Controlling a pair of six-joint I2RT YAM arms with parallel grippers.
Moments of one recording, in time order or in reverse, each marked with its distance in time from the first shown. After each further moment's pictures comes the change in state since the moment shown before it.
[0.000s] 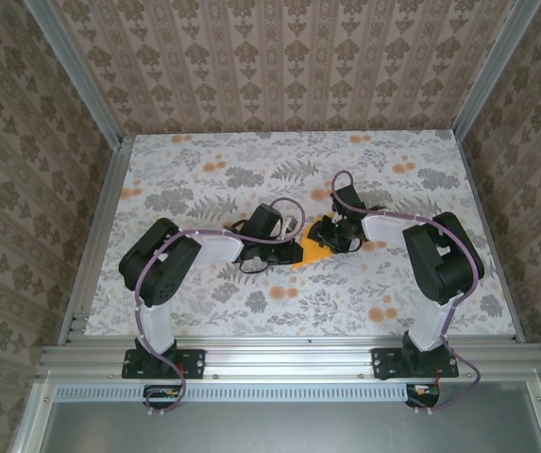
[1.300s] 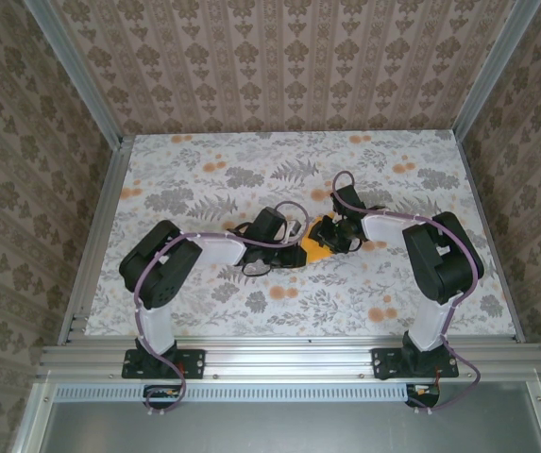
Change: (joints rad) left arm -0.037 -0.011 -0.005 -0.011 -0.025 0.002; right arm 0.000 0.007 0.002 -0.008 0.008 0.030
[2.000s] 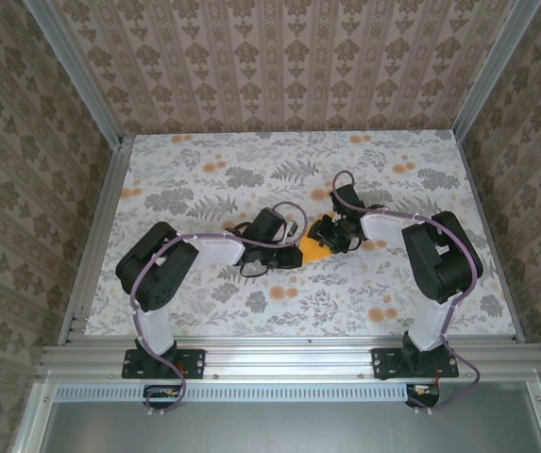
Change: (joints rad) left arm -0.001 -0.032 0.001 -0.075 -0.074 0.027; right arm 0.002 0.008 0.016 -0.014 0.004 0.019
